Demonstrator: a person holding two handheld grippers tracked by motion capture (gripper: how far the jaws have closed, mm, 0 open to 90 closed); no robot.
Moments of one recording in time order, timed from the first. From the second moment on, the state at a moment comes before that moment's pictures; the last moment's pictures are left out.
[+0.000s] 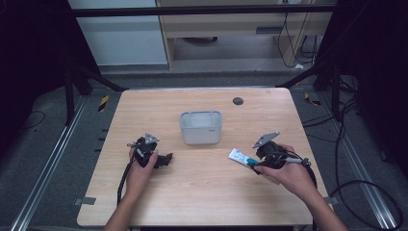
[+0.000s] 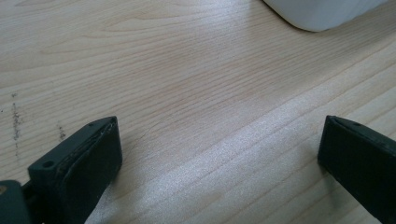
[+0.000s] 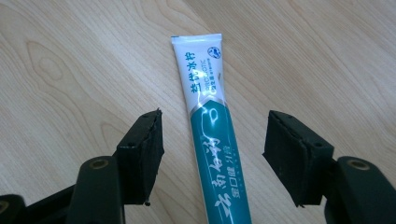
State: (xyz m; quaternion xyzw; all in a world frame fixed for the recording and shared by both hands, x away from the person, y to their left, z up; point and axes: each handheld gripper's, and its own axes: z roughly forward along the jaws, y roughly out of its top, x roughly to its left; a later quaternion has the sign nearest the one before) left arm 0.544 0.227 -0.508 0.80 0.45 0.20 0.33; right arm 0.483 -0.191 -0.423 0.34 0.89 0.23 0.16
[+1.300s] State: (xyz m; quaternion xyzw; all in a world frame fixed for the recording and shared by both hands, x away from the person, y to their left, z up) left arm 0.544 0.227 -0.508 0.80 0.45 0.20 0.33; right arm 0.509 -0.165 -0.424 0.32 0.92 0.18 0.12
